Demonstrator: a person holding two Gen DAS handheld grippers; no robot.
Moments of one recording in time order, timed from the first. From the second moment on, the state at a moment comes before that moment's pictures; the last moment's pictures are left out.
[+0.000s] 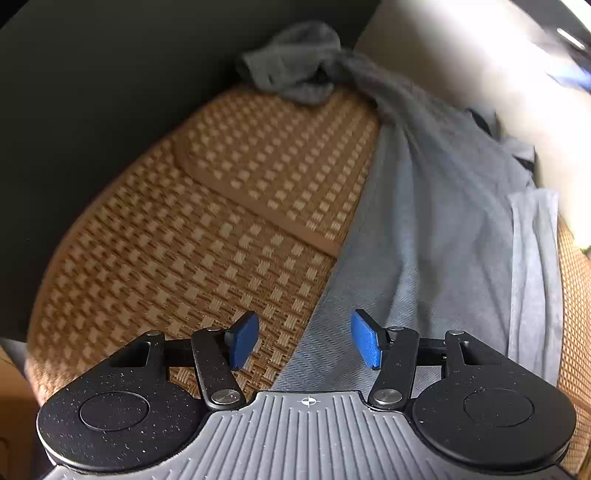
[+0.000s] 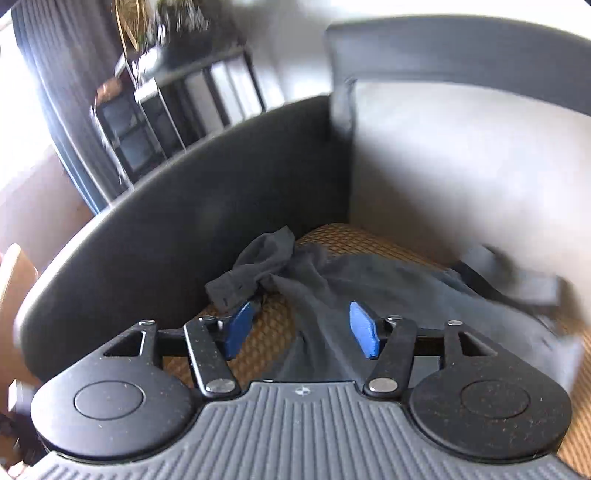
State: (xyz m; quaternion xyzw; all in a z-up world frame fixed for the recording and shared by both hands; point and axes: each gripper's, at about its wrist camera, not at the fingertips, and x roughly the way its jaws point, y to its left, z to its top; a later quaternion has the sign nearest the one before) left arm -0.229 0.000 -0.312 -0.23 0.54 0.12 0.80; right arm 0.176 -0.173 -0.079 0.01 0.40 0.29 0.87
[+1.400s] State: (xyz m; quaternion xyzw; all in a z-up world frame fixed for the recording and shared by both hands) left arm -0.210 -0.180 -0.285 -0.22 0.60 -0.13 0.76; right arm 0.219 -0.431 -0.206 0.20 0.43 0.07 0.88
